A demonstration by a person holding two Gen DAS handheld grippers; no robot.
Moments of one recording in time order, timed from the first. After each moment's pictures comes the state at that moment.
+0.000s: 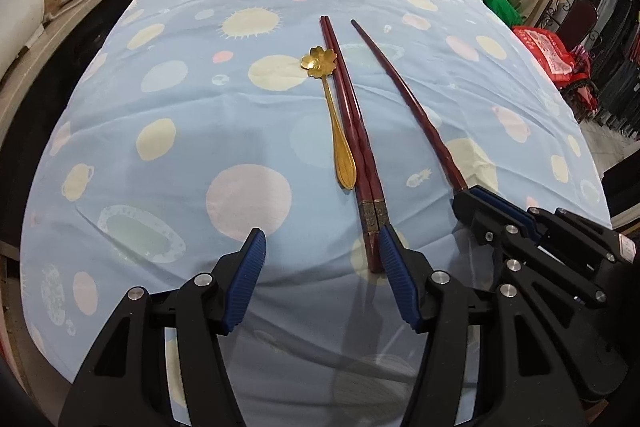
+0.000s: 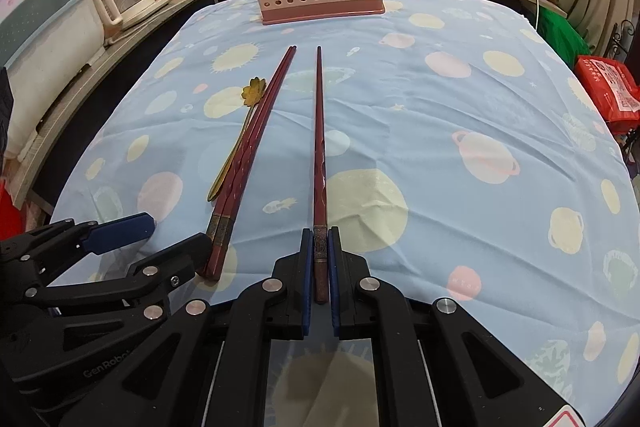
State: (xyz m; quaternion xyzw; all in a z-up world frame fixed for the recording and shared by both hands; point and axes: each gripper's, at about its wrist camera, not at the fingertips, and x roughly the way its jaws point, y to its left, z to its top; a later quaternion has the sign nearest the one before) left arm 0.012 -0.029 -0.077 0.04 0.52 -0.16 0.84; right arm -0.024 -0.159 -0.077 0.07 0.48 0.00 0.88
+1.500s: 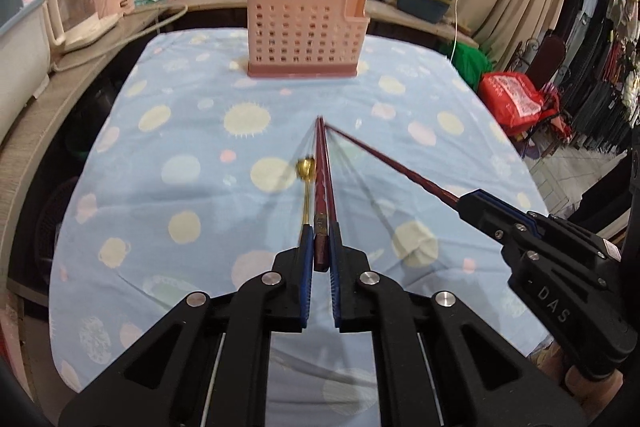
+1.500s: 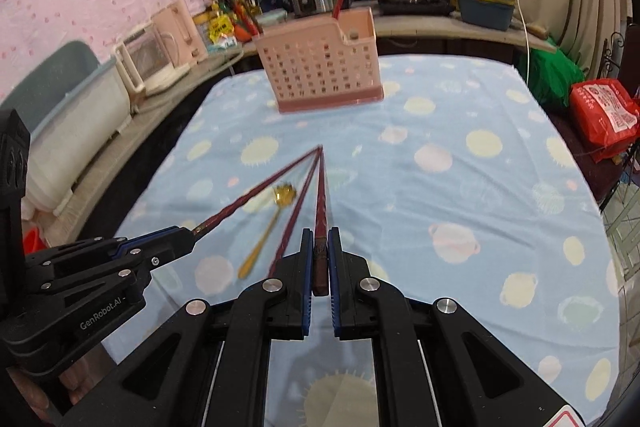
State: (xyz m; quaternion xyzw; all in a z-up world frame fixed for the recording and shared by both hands) left arm 0.016 -0.017 0.012 0.01 0.43 -0.21 0.88; right arm -0.029 -0.176 0.010 0.11 0.38 0.02 0.92
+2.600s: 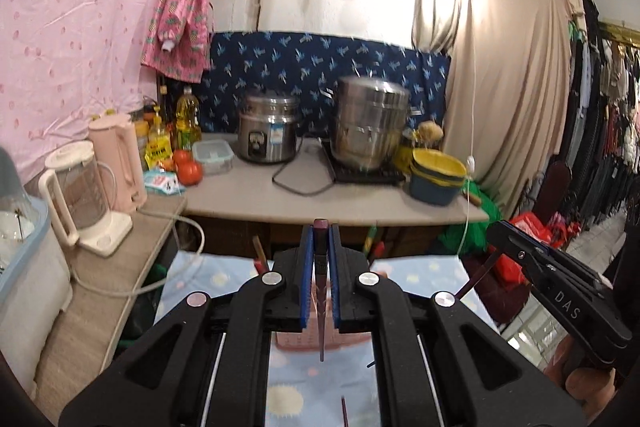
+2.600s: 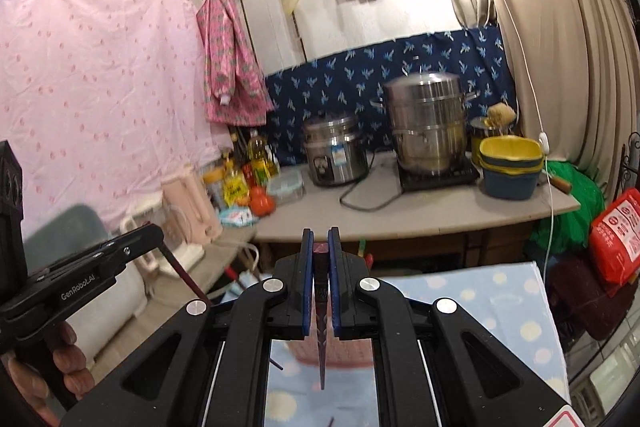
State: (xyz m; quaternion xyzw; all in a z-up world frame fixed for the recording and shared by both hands) left arm 0.189 -0.022 0.242 -0.03 0.21 -0.19 0.96; right arm 0.146 -0.228 0.220 0.12 0.17 0.03 0.98
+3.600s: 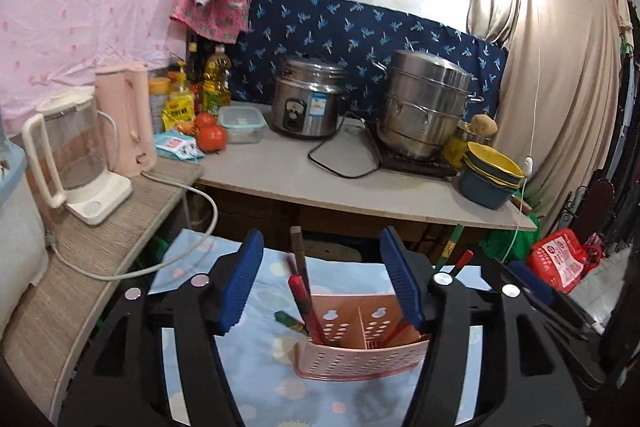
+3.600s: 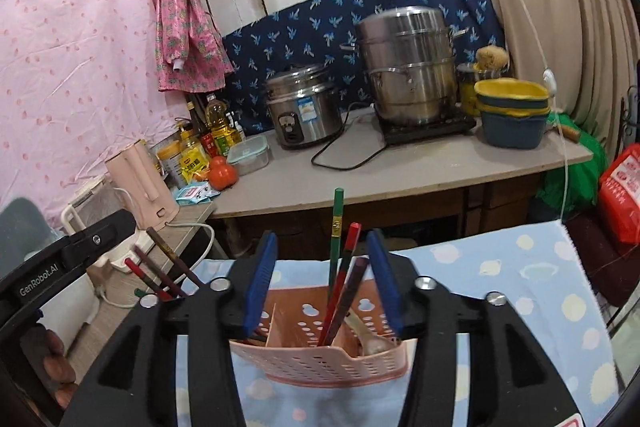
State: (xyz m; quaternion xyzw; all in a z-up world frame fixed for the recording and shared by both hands) left arm 0.275 -0.021 0.150 -0.05 0.25 -0.12 0.96; right arm 0.240 -0.219 0.114 0.14 0.23 -0.02 0.96
